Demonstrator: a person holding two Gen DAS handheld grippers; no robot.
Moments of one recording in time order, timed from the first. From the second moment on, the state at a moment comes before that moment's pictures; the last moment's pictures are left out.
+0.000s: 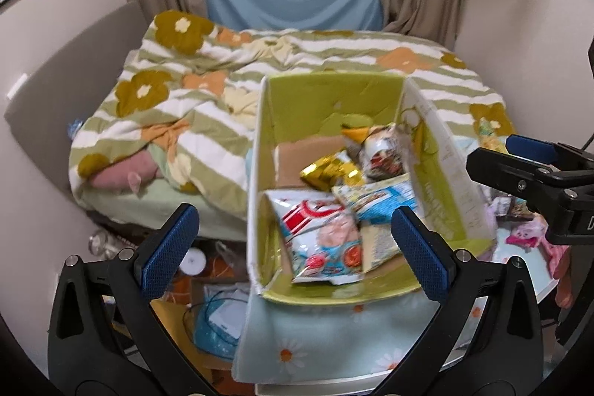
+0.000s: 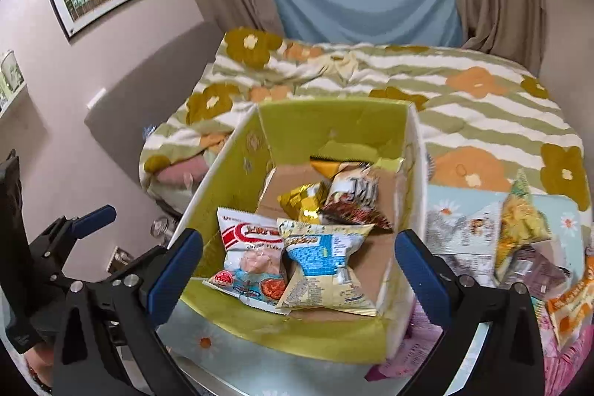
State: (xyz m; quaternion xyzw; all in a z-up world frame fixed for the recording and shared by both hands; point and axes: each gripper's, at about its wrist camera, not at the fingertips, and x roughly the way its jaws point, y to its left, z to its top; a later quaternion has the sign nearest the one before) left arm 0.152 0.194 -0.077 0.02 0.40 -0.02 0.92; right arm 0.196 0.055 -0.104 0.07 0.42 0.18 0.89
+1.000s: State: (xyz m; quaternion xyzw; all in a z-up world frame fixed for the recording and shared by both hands) left arm 0.110 -0.068 -0.078 0.06 0.40 -0.16 0.90; right arm 0.074 -0.203 -0.078 0.09 0.38 0.04 0.92
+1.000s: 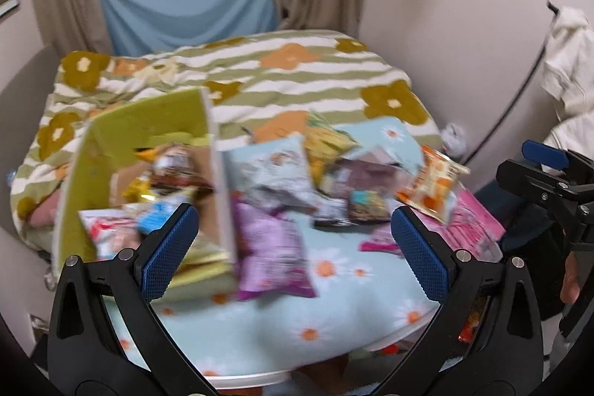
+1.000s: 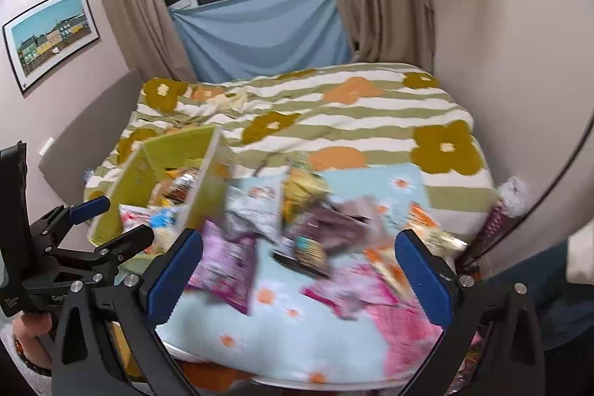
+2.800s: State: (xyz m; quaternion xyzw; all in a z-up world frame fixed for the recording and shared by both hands) left arm 0.134 -0.225 -0.281 0.19 0.48 -0.31 0.80; right arm 0.059 -0.286 -0.266 -0.03 0.49 0.07 0.87
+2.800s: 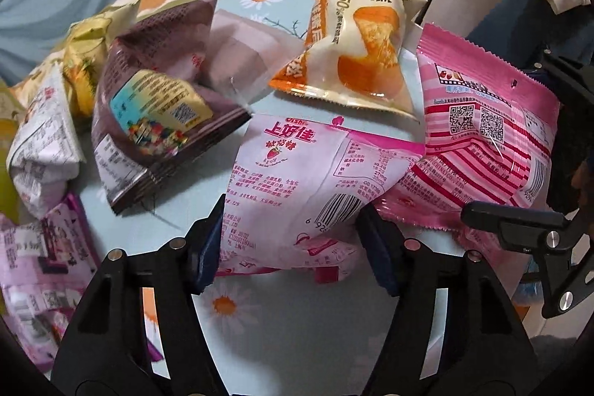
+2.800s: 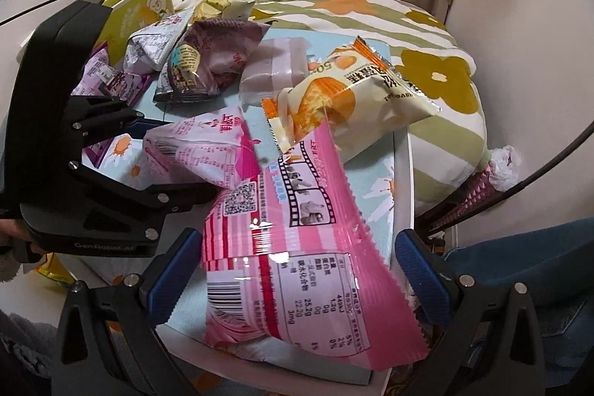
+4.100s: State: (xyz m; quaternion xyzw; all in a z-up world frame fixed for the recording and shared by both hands) left arm 0.073 -0.177 -0.219 0.14 0.46 -0.23 0.84; right arm 0.043 -0.273 -0.250 -0.07 0.48 0.17 0.86
